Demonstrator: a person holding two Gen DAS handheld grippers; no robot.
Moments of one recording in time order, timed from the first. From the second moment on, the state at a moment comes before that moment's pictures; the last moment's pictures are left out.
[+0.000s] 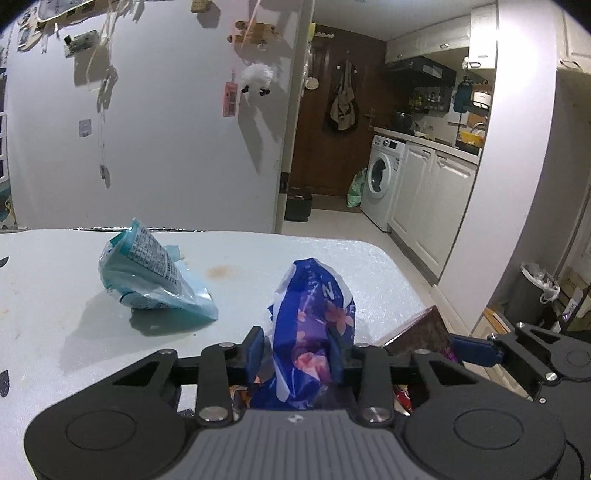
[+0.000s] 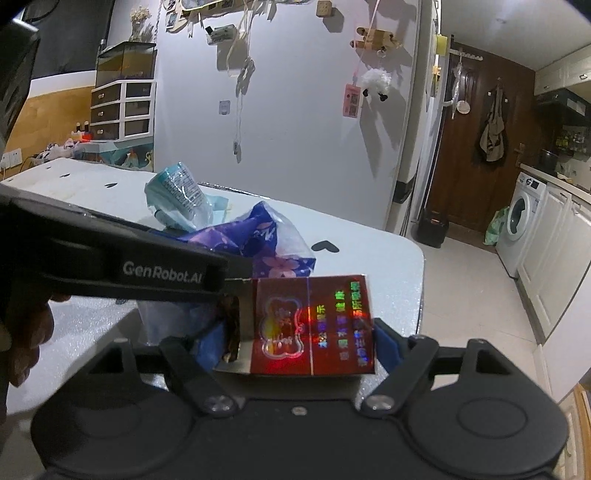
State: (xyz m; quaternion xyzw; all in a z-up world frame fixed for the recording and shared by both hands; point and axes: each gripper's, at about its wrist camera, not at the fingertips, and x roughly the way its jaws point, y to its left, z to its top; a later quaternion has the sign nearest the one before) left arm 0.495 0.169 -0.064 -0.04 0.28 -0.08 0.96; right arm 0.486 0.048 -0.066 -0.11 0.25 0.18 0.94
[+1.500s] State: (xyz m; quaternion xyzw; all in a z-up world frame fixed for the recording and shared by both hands) left arm 0.314 0.154 -0.033 -0.06 0.21 0.01 0.97; right arm 0.349 -0.002 -0.057 -0.05 0.27 0.22 0.94
